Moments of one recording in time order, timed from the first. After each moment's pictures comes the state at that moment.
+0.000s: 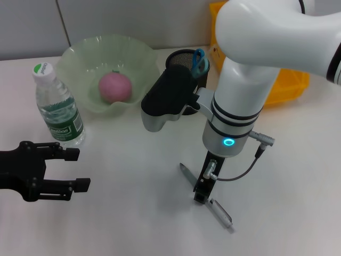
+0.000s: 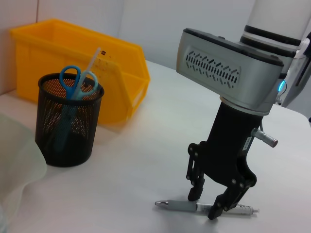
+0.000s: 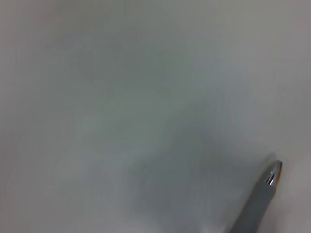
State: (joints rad) left arm -0.48 -2.04 0.68 0.95 2.18 1.85 -1.55; right arm 1.01 2.09 -1.87 -0.85 -2.42 -1.42 2.80
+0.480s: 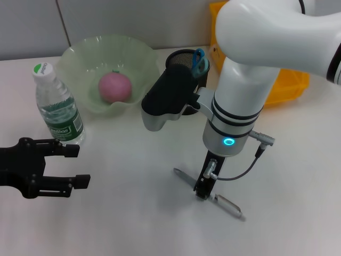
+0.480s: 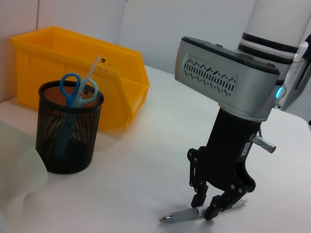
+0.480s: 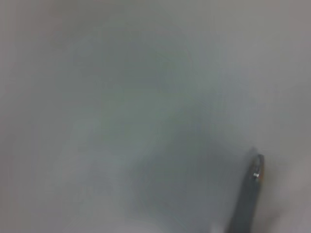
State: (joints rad) left arm -0.48 -2.03 0.68 0.95 2.16 1.85 -1.55; right arm 1.01 2.09 -1.87 -0.85 -2.42 -1.42 2.81
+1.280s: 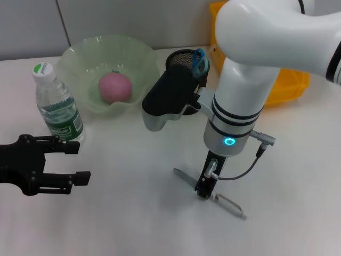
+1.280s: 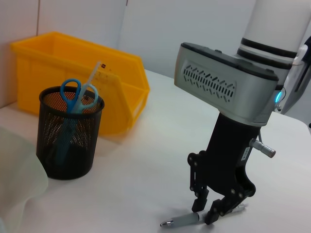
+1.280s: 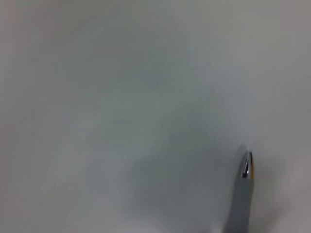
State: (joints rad) left arm -0.49 -2.03 0.68 0.95 2.15 1.85 -1.55; right arm 1.02 2.09 -1.87 -0.85 -2.43 -1.42 2.81
